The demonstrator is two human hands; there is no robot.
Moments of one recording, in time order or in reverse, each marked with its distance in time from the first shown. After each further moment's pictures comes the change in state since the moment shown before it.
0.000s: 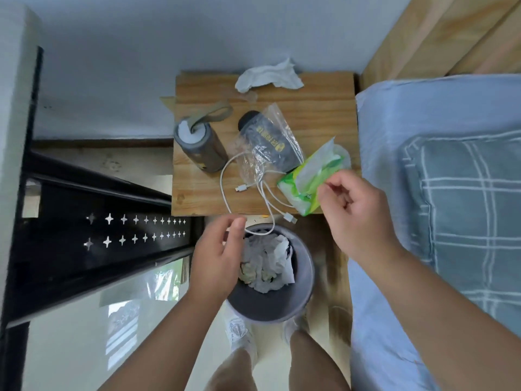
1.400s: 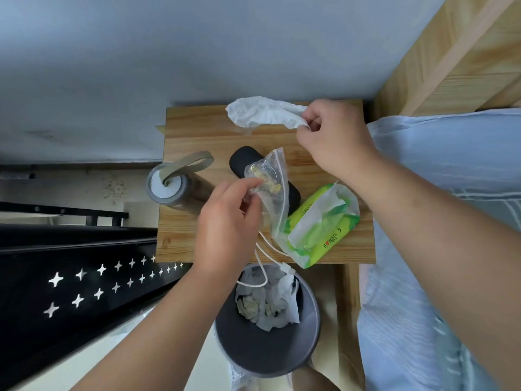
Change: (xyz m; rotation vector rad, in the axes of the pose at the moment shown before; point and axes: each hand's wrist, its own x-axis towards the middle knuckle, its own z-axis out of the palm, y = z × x) left_hand 0.111 0.093 0.042 0.342 0.140 0.282; right_hand 0.213 0.024 0.027 -0.285 -0.107 -0.072
